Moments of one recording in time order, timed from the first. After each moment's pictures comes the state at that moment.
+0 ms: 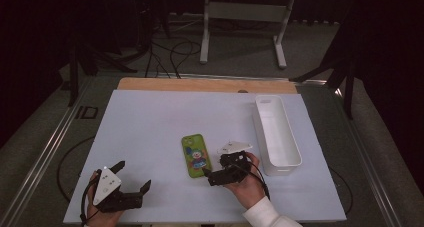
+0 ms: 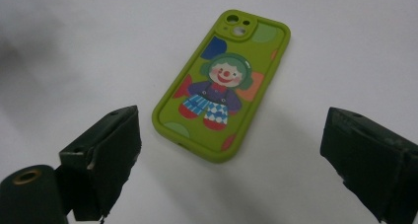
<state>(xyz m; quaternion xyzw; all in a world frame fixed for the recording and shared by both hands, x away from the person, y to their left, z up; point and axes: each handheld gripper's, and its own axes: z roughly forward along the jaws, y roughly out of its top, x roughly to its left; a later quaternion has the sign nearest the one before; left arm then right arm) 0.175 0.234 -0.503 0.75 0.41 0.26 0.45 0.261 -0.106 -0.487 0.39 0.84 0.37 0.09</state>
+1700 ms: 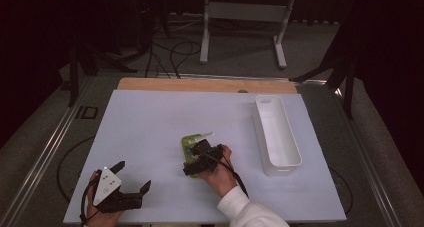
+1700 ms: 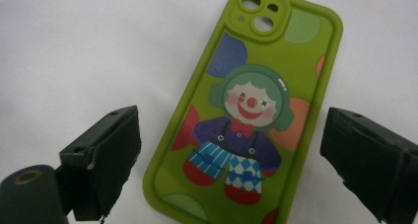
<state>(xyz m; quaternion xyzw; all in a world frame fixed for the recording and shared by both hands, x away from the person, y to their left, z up) 0.175 0.235 -0.504 0.75 0.41 0.26 0.45 0.299 -0.031 -0.515 0.42 0.87 0.26 0.08</state>
